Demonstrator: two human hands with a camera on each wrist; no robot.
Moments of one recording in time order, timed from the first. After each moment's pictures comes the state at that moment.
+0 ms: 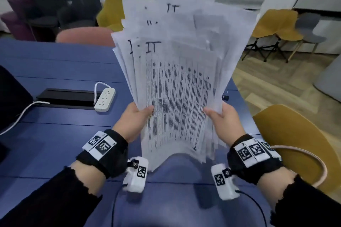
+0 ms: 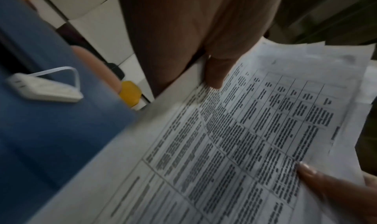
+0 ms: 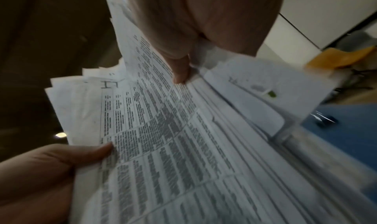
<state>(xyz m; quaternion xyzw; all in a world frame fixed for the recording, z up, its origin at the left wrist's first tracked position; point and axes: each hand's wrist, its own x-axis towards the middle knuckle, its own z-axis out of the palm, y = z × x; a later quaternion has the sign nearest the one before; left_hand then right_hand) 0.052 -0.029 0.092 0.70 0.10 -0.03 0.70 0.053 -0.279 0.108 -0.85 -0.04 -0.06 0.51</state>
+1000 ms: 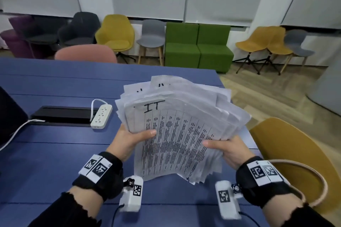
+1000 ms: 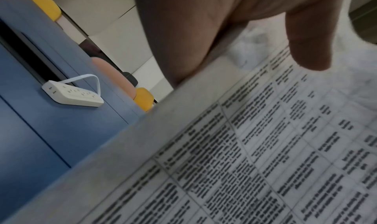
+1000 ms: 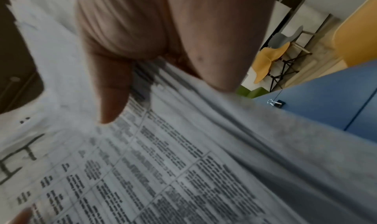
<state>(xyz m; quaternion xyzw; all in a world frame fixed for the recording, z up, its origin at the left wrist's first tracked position) 0.053 -0.018 0.084 0.62 -0.08 0.01 0.78 0.049 -0.302 0.096 -0.64 -0.11 0.08 0.76</state>
